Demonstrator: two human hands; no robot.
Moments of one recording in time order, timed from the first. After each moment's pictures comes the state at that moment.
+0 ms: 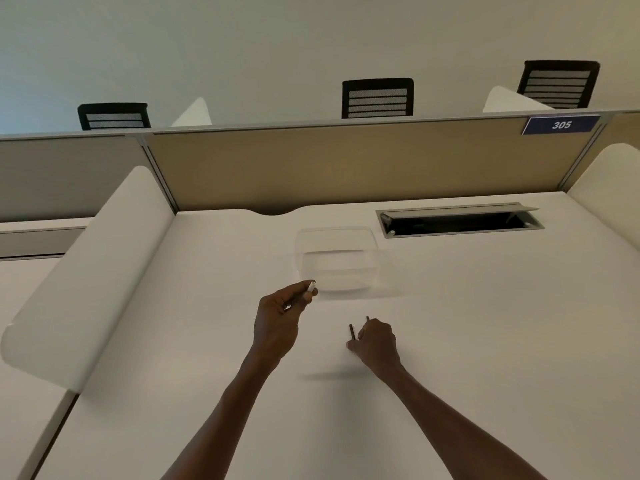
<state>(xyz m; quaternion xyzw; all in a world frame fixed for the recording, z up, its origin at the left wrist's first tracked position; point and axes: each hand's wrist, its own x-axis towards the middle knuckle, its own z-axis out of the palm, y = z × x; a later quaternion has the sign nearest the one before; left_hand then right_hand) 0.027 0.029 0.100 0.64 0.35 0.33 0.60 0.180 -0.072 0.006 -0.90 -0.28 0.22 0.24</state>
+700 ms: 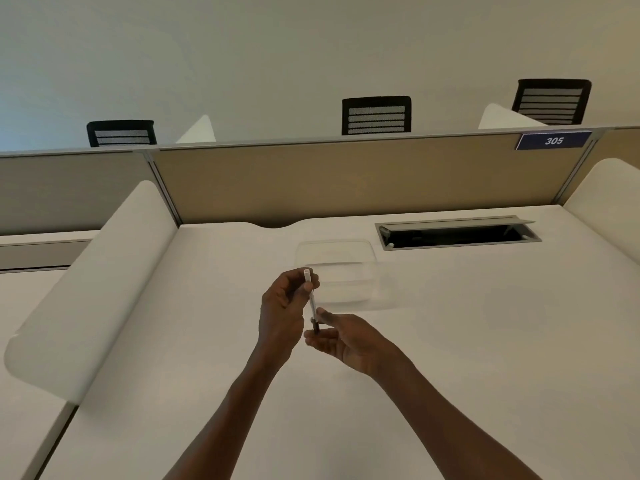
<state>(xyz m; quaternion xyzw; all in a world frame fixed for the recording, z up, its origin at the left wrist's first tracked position) 0.043 0.029 0.124 0.63 0.29 0.41 0.60 0.159 -0.049 0.082 -0.50 -0.06 0.62 0.59</state>
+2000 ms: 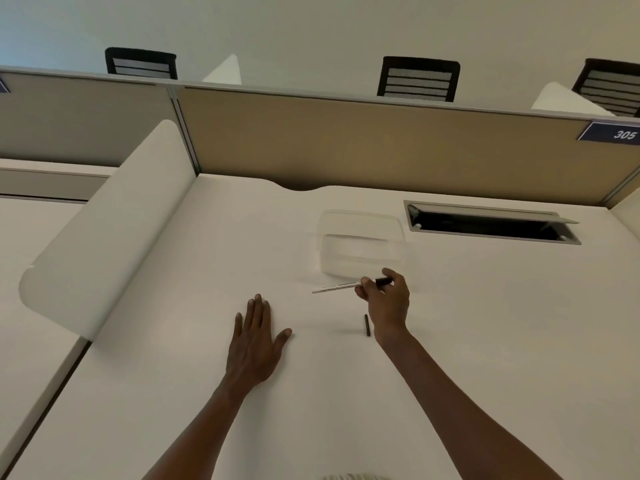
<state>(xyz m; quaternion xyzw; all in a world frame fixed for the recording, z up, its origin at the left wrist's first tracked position) -0.052 0.067 -0.055 0.87 0.46 0.05 0.16 0.173 -0.023 0.052 -0.69 -0.09 0.24 0.68</state>
